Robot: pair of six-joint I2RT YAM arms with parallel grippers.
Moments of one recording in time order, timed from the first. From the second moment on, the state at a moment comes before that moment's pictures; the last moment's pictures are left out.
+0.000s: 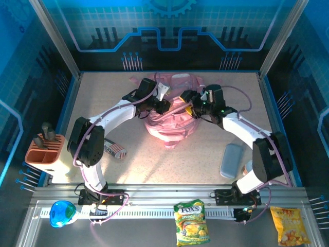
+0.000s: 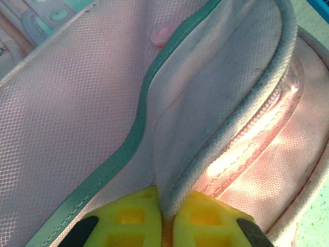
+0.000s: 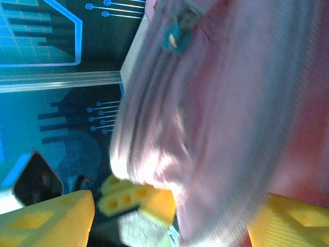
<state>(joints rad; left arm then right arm) -0.46 1.81 1.37 -0.33 0.35 -0.06 0.35 1.57 1.04 0.01 -0.45 1.25</state>
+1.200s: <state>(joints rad) -0.68 1.61 1.17 -0.39 0.10 -0.65 0.35 1.70 1.14 -0.07 -0.48 1.25</state>
